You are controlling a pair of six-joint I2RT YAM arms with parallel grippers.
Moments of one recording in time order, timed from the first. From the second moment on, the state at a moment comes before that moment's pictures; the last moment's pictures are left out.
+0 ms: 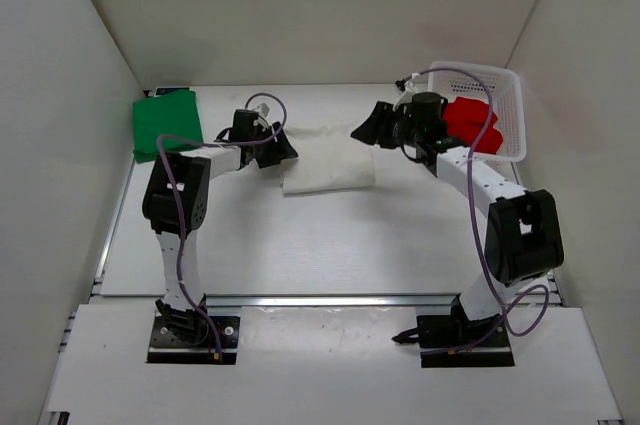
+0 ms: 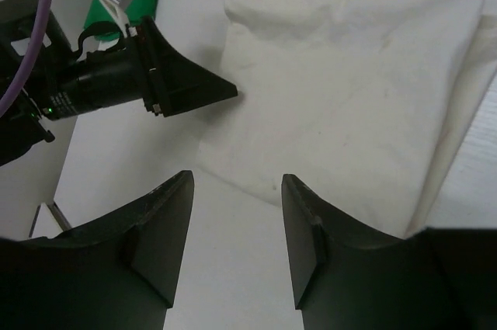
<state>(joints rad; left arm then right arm) -0.24 2.06 1.29 0.02 0.33 -0.55 0.27 1.64 1.20 0.03 -0.48 0.51</state>
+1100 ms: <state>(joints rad) 0.33 1.85 1.42 0.07 0.26 -0.75 0.34 1.25 0.44 0.19 -0.54 0.57</state>
